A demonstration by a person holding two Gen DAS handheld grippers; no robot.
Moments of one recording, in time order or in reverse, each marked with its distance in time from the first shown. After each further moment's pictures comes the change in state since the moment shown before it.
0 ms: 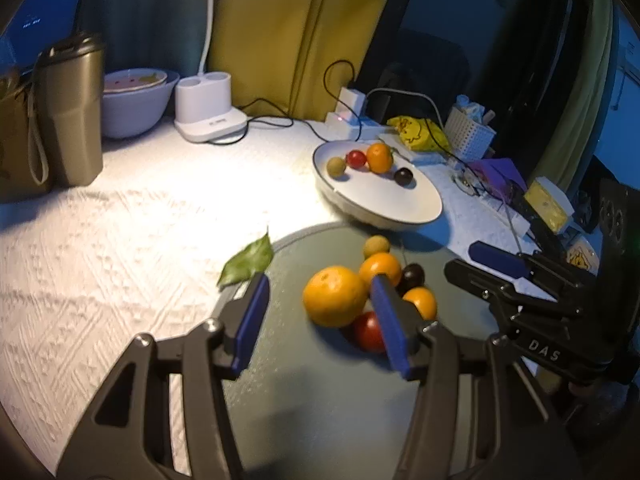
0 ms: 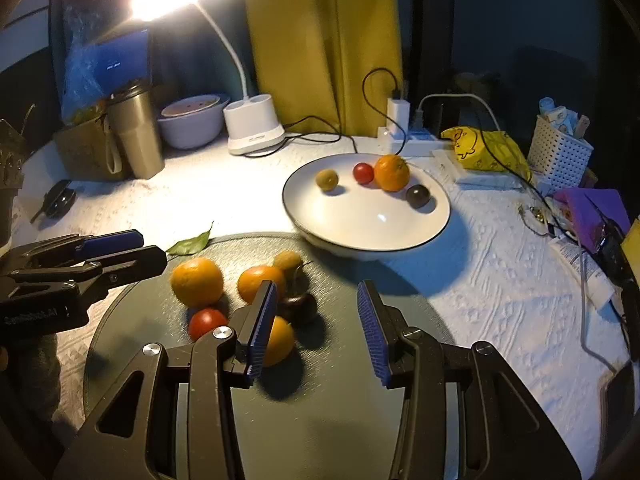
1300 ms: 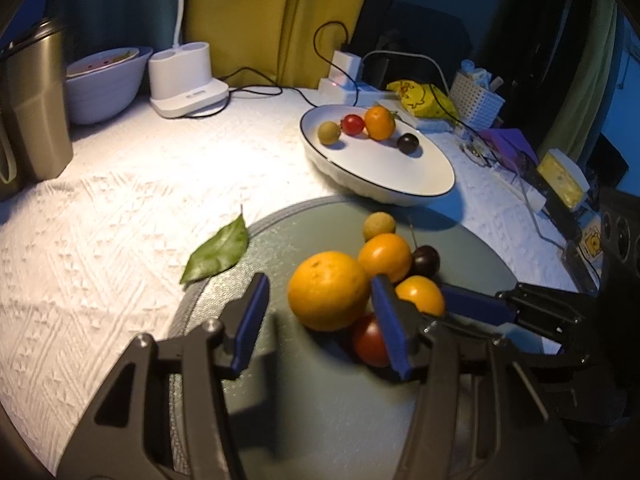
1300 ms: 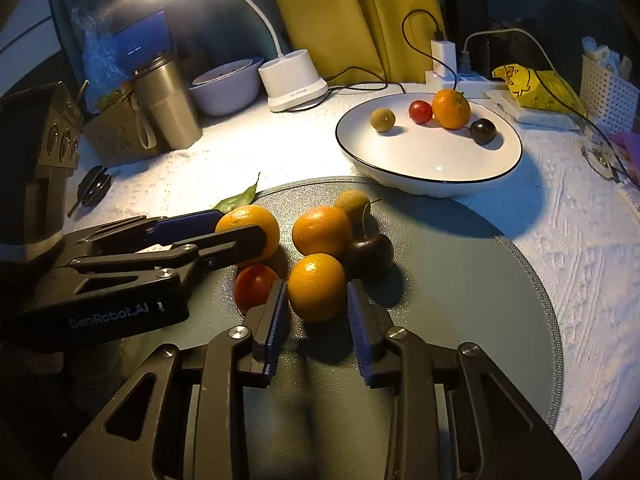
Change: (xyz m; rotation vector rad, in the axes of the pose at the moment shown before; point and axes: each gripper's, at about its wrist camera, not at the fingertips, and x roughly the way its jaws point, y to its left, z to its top) left arm 0.045 -0.014 0.001 0.045 0.096 0.008; right arm 0.030 0.012 -0.022 0.088 0.121 0.206
